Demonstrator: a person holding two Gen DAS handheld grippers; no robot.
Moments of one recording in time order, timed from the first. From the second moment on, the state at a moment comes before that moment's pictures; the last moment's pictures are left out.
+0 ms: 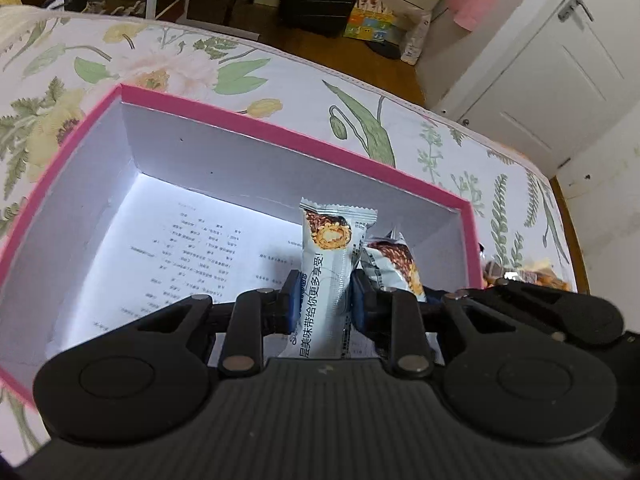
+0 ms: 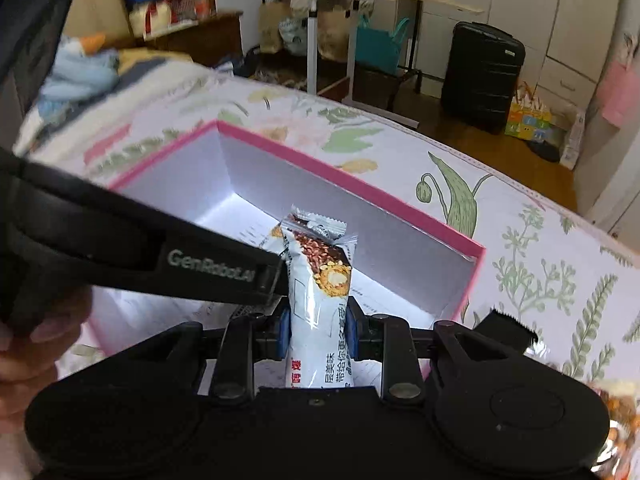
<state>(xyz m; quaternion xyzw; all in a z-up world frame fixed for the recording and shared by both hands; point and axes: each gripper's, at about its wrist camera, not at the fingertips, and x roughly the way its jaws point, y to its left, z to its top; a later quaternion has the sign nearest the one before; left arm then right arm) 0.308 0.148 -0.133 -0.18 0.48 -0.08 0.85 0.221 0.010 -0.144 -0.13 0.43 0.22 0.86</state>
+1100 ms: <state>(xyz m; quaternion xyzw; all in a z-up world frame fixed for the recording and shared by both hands) 0.212 0.135 -0.023 -0.06 0.44 -0.13 0.89 0.086 -0.115 -0.026 0.01 0.36 0.20 0.91</state>
